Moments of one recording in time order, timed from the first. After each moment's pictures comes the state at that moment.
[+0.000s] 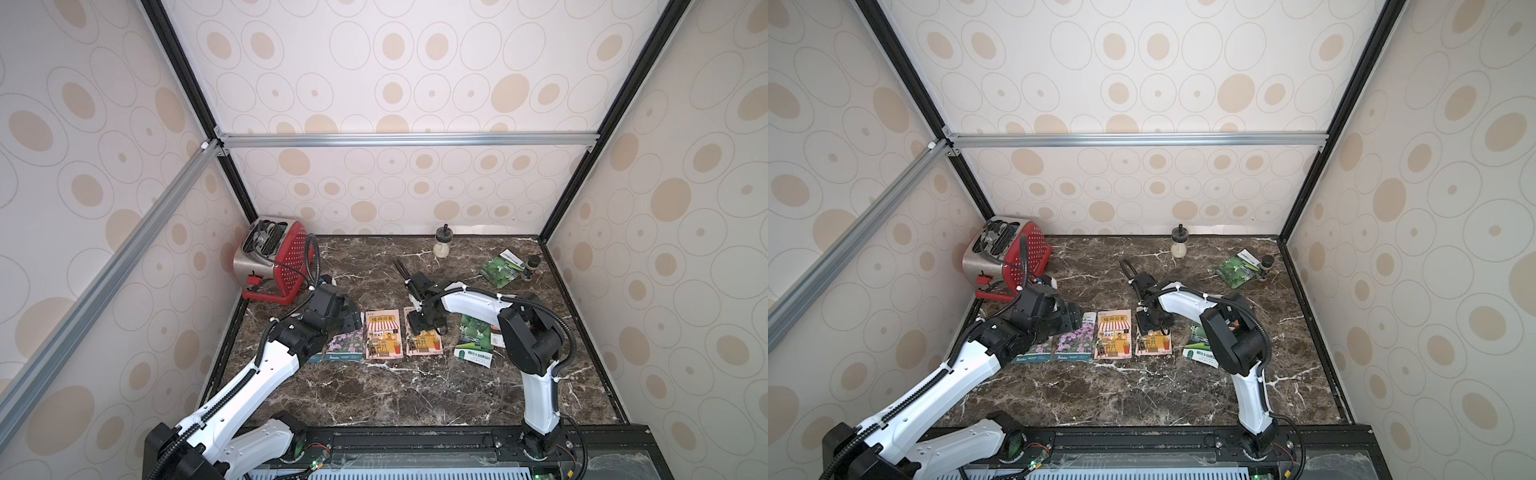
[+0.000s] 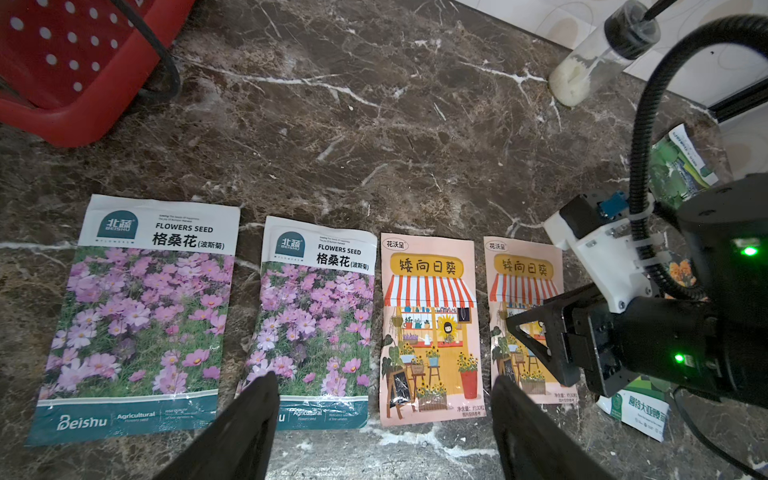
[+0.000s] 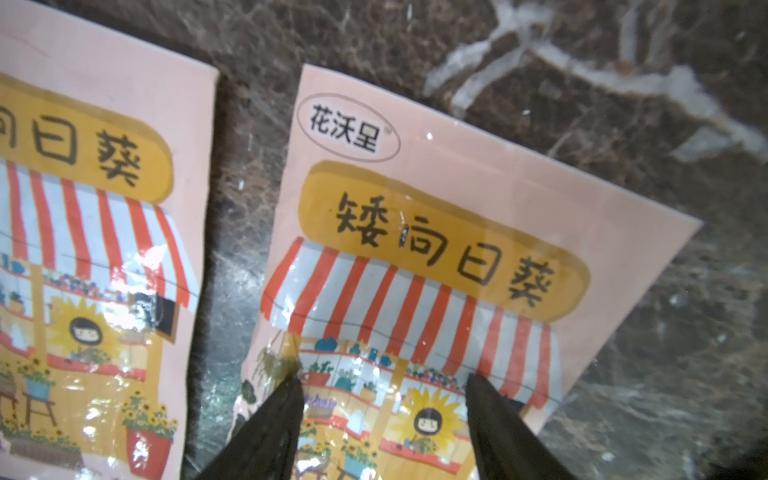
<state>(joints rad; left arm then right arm) -0.51 1.06 0.88 -0.64 -0.20 -0.64 0.67 2.03 1.44 -0.78 -0.01 0.31</state>
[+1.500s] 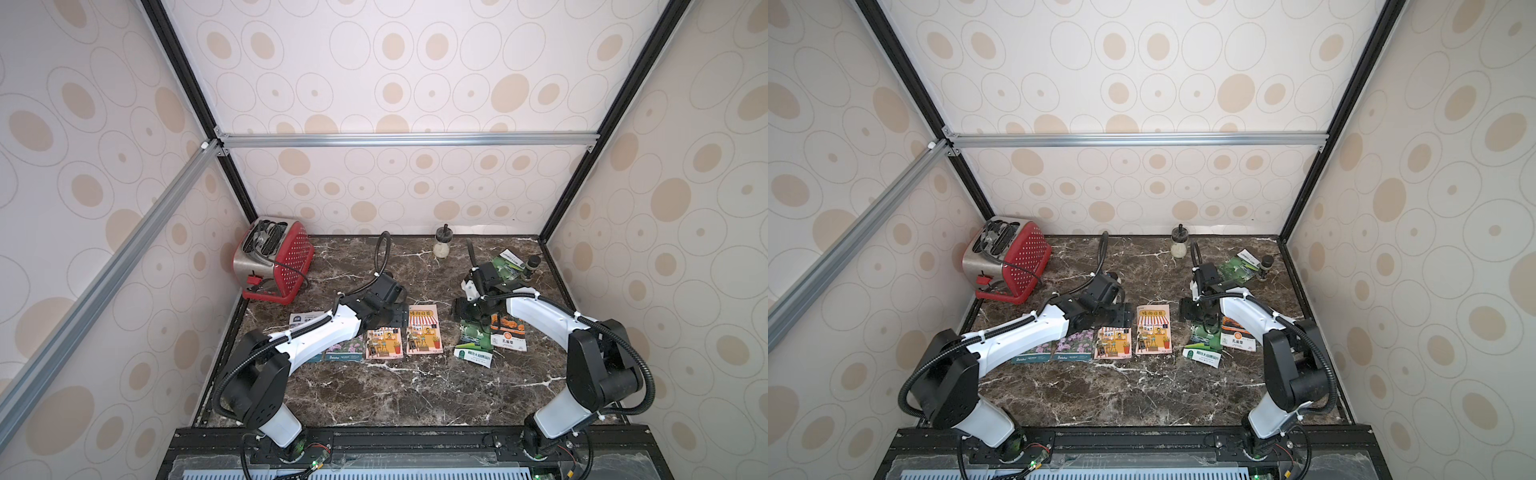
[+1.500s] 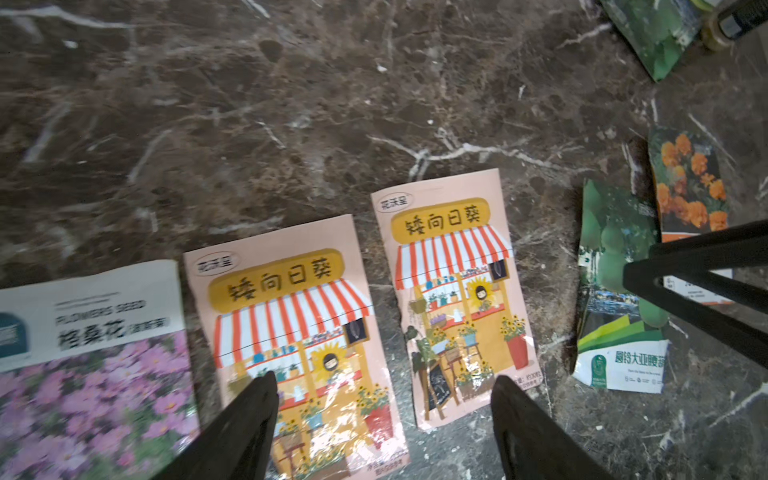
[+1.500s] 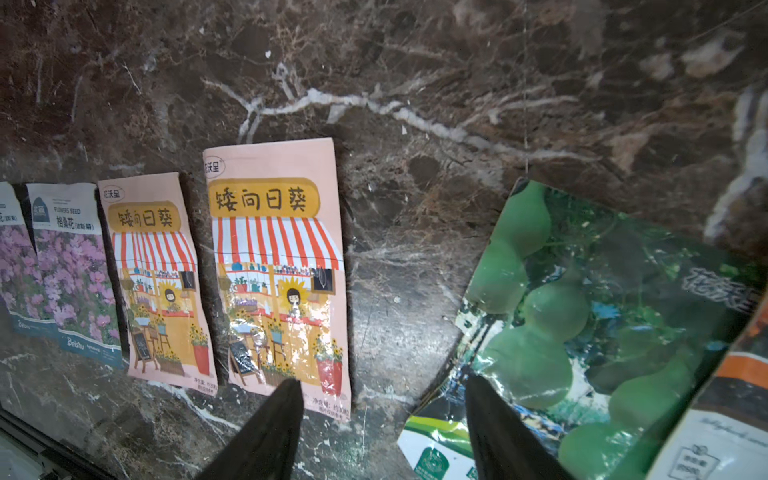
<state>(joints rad) -0.73 1.61 1.13 -0.45 -0.08 -0.55 0.32 1.61 1.07 -0.65 -0.25 0.42</state>
